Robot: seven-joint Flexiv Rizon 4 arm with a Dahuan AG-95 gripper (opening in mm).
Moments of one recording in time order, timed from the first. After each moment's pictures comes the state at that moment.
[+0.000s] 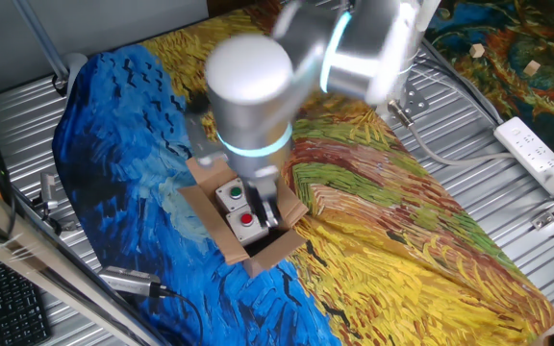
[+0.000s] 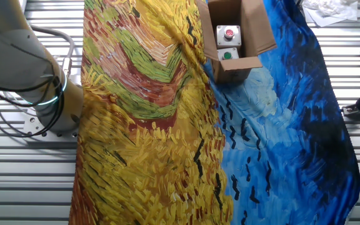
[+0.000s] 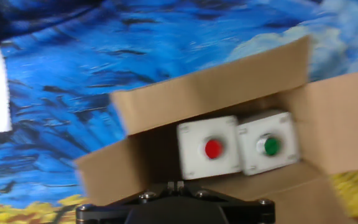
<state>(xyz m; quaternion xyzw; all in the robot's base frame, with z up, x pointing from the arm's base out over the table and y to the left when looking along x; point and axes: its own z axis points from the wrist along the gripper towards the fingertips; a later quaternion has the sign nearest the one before) 0.493 0.238 0.201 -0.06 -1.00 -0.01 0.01</state>
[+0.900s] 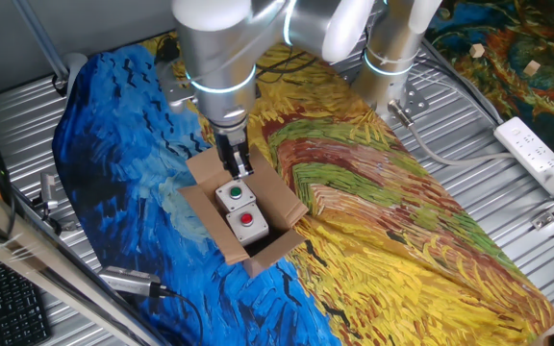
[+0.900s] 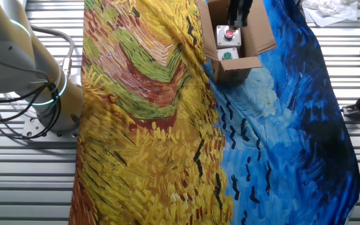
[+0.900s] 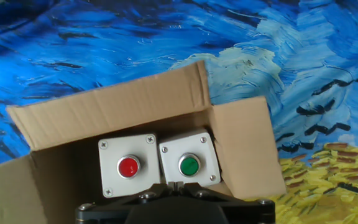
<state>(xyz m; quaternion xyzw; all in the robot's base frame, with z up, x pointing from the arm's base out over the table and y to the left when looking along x) 0.500 0.151 0.194 -0.04 -1.00 -0.01 0.01</state>
